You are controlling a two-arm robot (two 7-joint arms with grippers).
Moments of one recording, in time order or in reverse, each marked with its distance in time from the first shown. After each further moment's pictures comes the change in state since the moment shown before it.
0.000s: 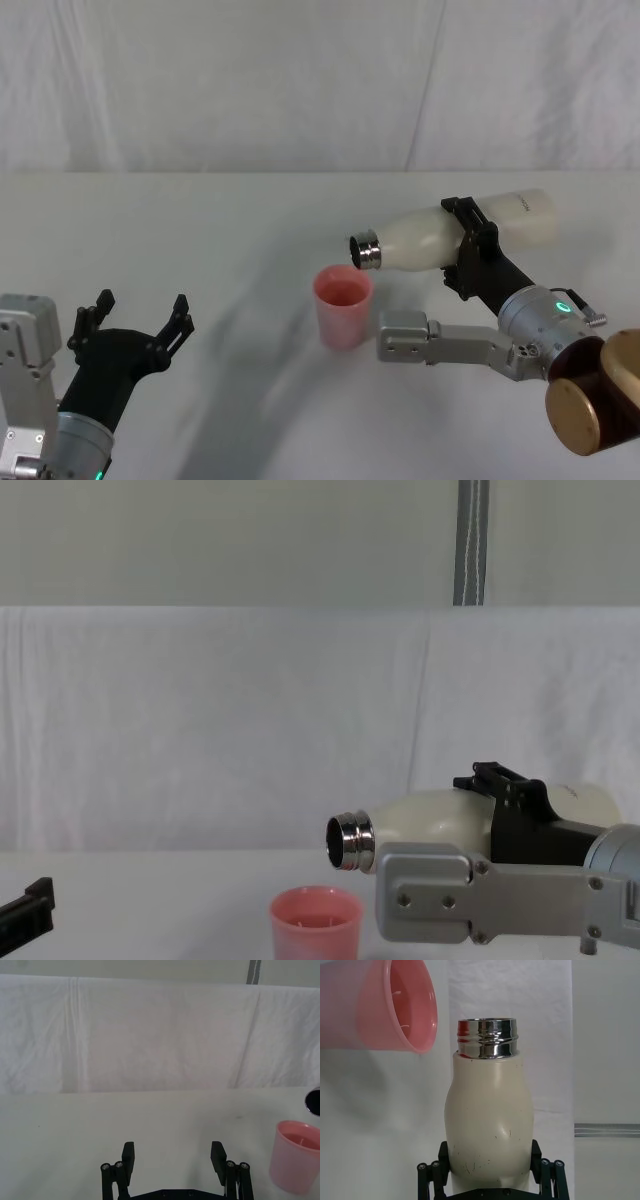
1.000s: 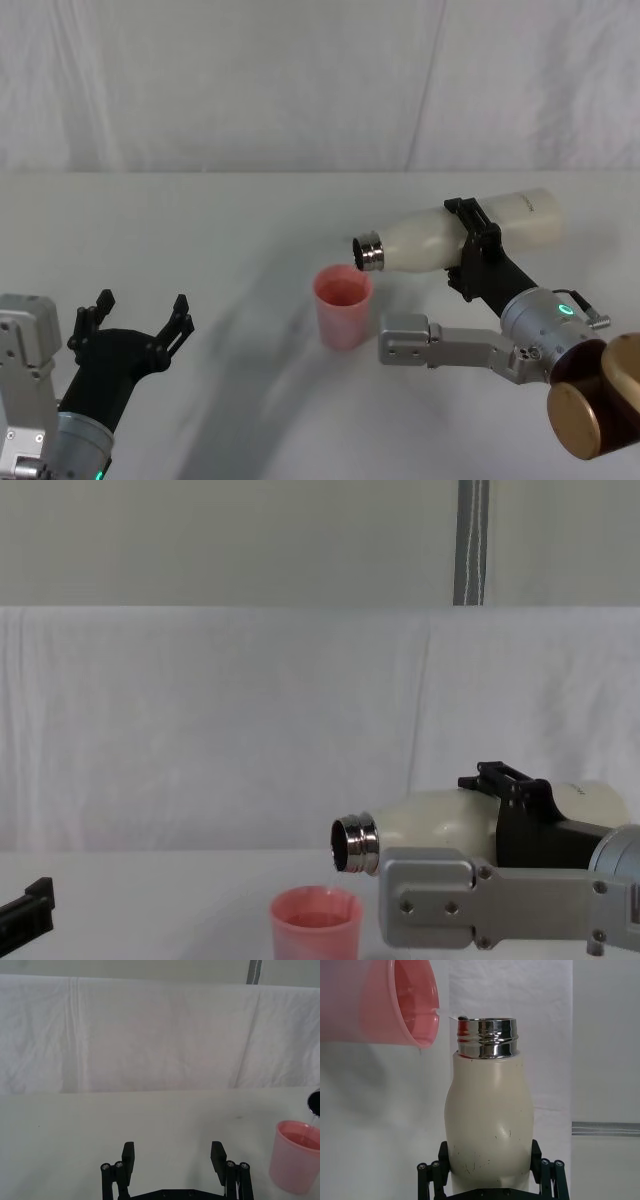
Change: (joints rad) left arm 0.000 0.000 0.000 0.000 0.000 0.000 0.000; right arm -0.010 0.006 0.001 -0.016 -0.023 0.016 0.005
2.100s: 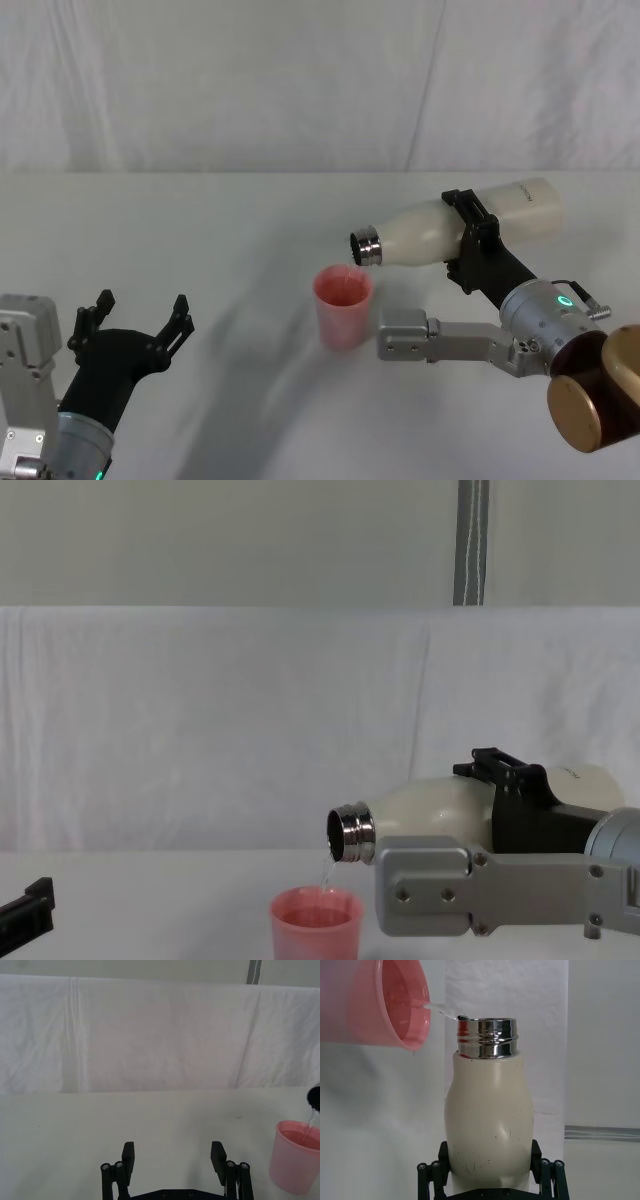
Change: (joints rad) left arm 0.000 0.000 0.000 0.000 0.000 0.000 0.000; right arm 0.015 0.007 -0.007 -0.012 -0.015 -0.001 0.015
